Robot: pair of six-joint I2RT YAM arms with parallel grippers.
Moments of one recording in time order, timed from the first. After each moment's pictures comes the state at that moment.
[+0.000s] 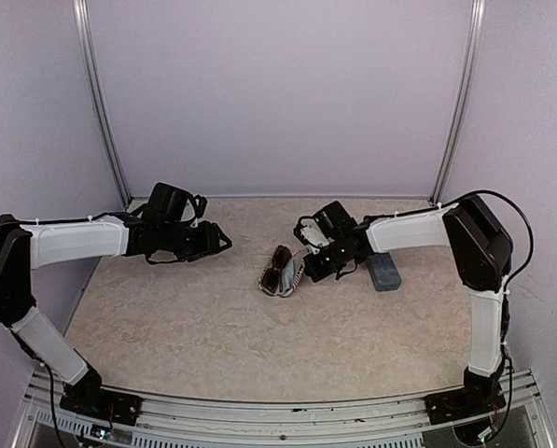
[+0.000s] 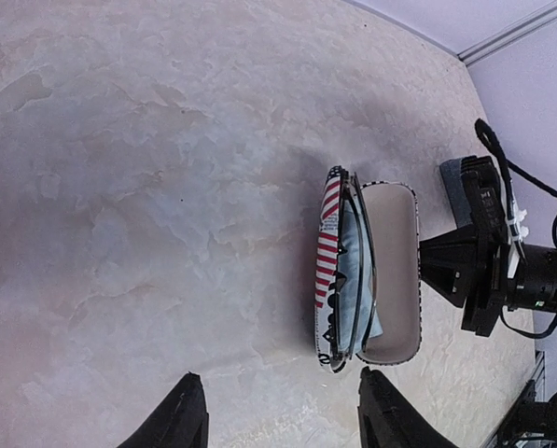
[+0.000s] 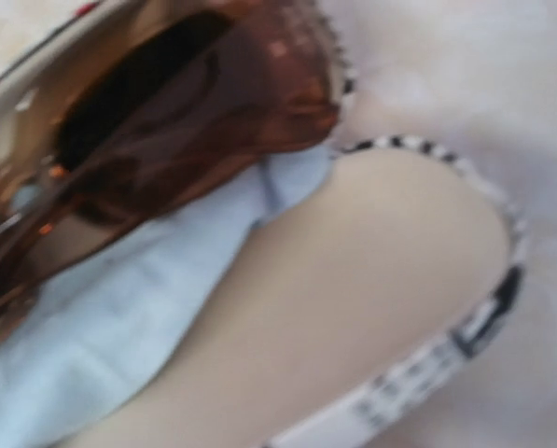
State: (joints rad) left arm -0.53 1.58 1.03 -0.16 0.20 -0.57; right arm 0.68 2.06 1.39 -0.27 -0.10 0.07
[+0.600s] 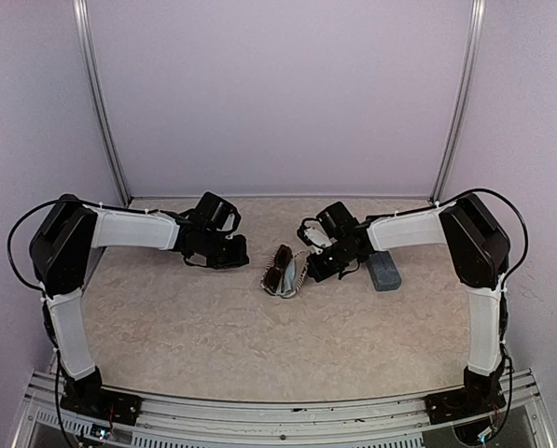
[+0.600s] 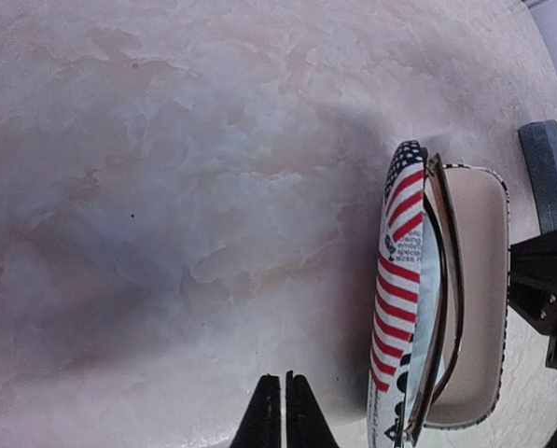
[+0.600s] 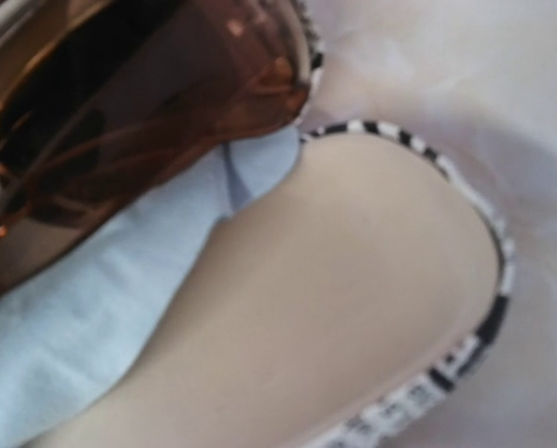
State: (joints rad) left arm -0.62 1.93 1.27 -0.22 0.12 -0.54; right arm 0.66 2.09 1.40 -0.28 -0.15 0.08
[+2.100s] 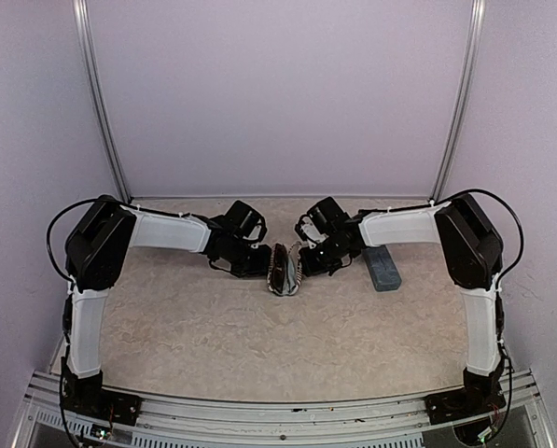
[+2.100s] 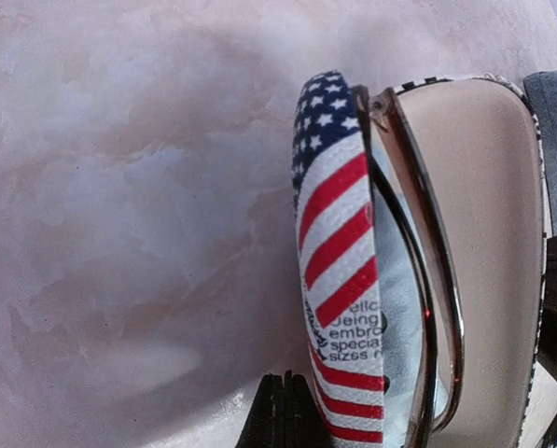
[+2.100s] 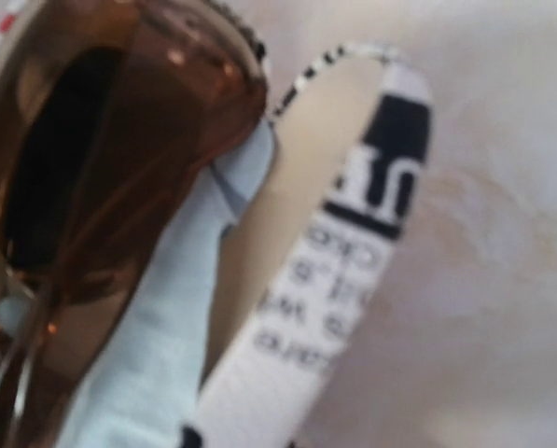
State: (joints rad) left arm -0.69 2.15 1.48 -0.28 0.20 -0.56; right arm 0.69 2.13 1.51 -0.37 -0.13 0.26
